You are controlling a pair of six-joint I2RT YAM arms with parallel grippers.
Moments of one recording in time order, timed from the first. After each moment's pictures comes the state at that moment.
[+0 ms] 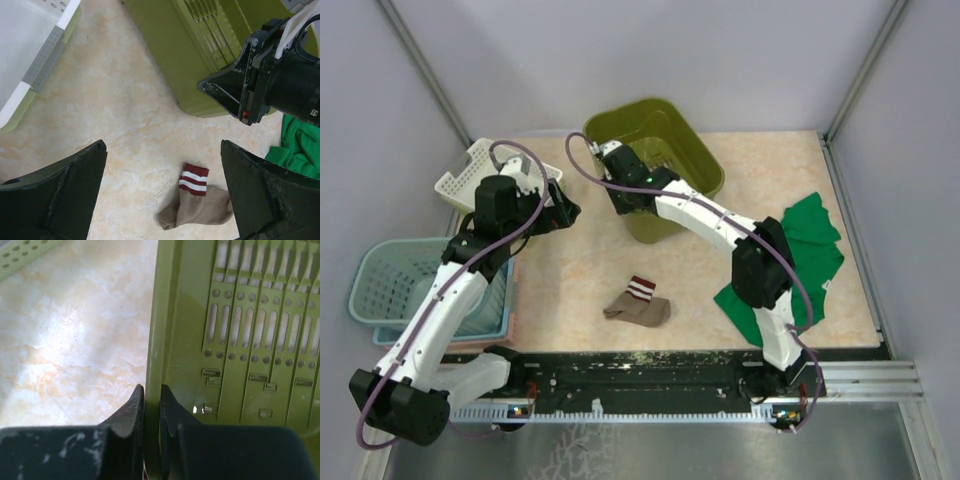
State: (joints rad) left arm -0.31 1.04 1.03 -0.45 0.03 -0.45; right arm 0.80 2.04 1.86 -0.61 0.16 0.14
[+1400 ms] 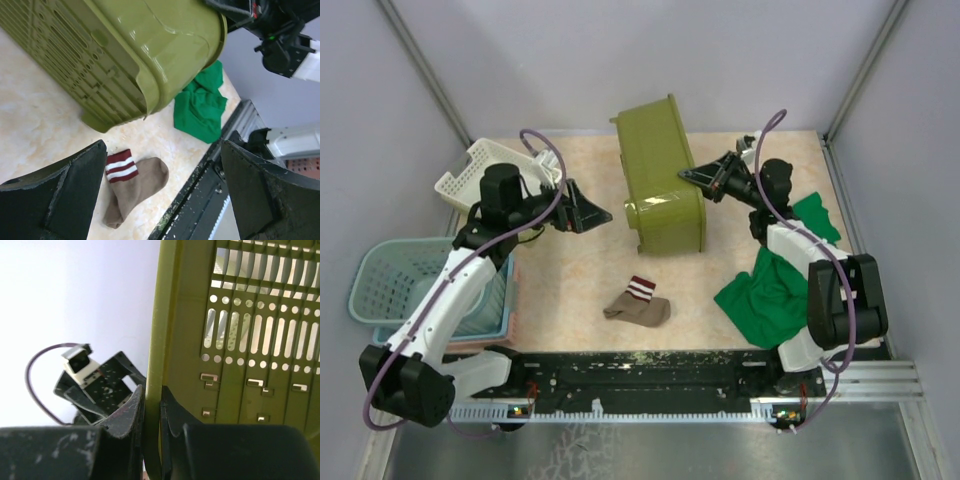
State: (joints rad) left arm -0.30 1.14 1.06 -0.26 0.66 -0.43; right arm 0.18 1.52 0.93 0.62 -0.79 1.34
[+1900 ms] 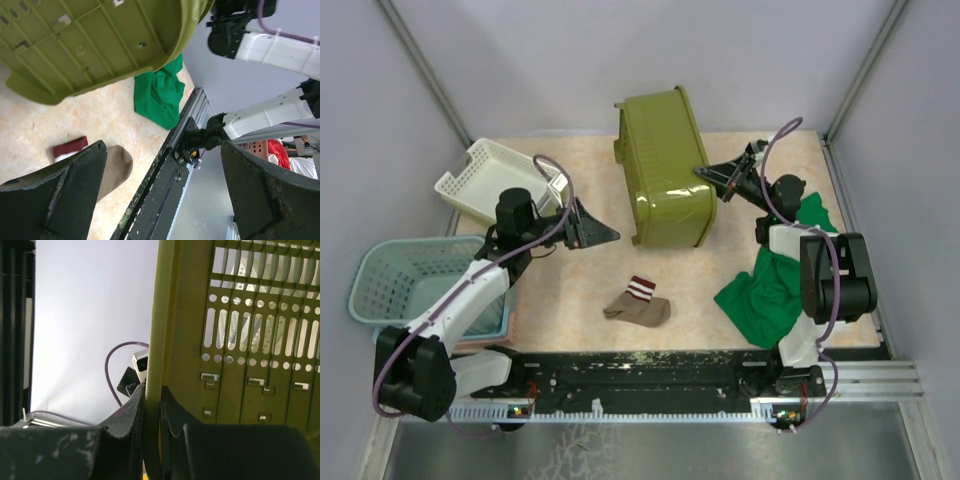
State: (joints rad) left arm -0.31 1.17 0.74 0.14 0.85 -0.73; right arm 0.08 1.67 0.83 1.17 -0.90 1.67
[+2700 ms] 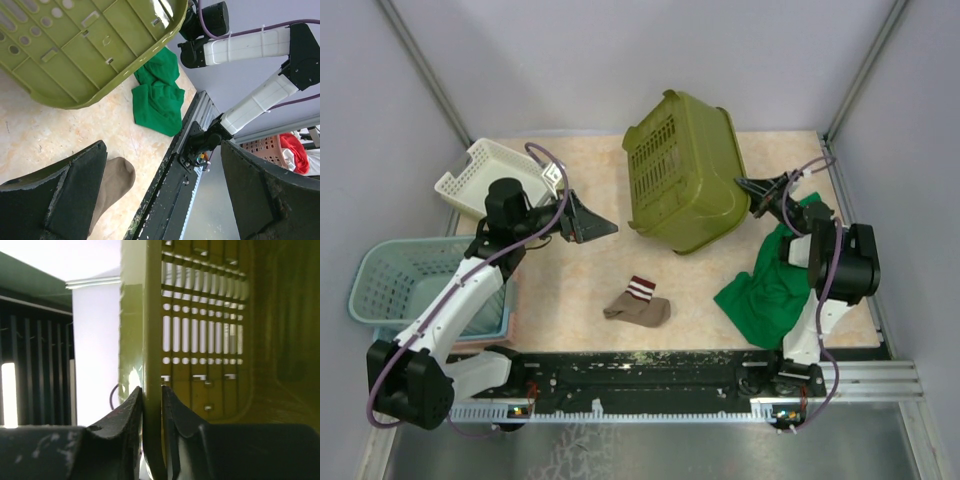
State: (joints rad) left arm -0.31 1.13 0.86 0.08 0.86 -0.64; right arm -0.16 1.86 0.71 1.52 -0.94 2.00
